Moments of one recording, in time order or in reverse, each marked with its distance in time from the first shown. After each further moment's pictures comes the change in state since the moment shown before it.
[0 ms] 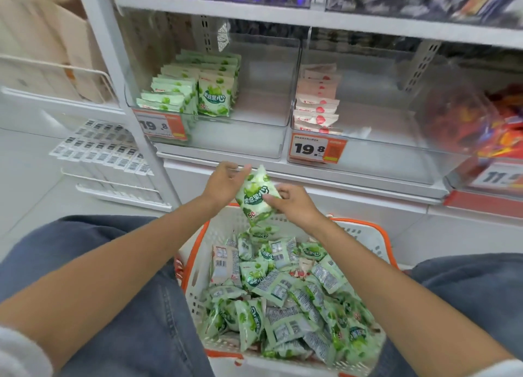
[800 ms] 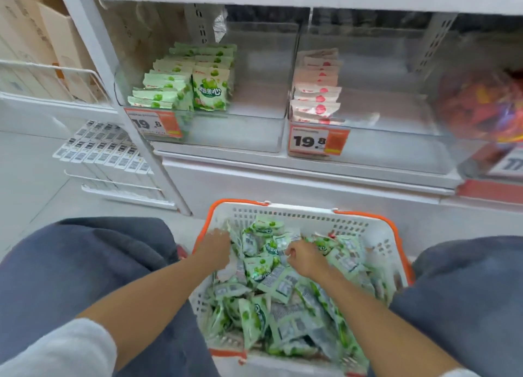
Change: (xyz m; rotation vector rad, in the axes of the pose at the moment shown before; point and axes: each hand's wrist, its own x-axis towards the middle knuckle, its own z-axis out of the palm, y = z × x) left_hand -0.038 -0.140 0.014 1.274 -0.475 -0.116; right_hand -0.036 0.132 0.017 -0.689 -0.166 0.257
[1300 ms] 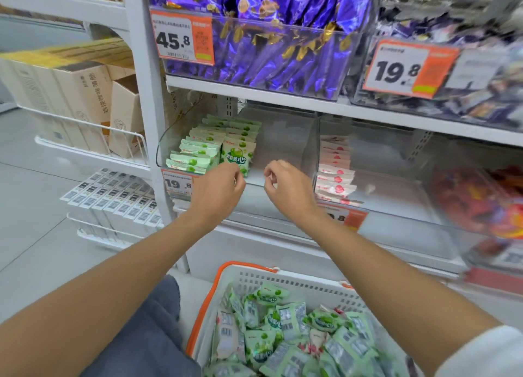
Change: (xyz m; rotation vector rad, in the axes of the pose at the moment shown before) left_hand -0.030 -0.036 -0.247 -0.415 1.055 0.130; right_hand 0.037 -0.217 -0.197 -0.223 0.829 -0.540
